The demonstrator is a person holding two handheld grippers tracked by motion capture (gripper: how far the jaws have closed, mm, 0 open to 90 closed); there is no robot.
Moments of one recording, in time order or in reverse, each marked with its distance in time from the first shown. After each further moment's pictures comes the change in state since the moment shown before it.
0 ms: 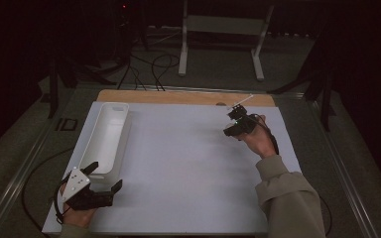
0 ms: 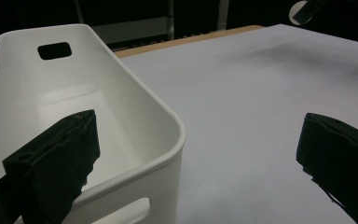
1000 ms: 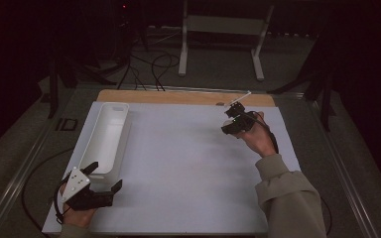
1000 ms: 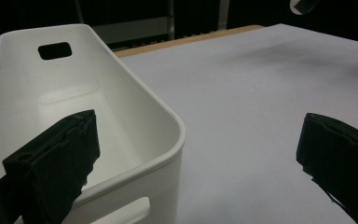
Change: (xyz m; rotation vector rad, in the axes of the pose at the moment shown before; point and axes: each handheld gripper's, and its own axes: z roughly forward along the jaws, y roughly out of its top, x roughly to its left) left arm 0.000 0.000 0.000 0.000 0.001 0.000; right arm 0.010 0.010 -0.014 -0.028 -0.010 -0.048
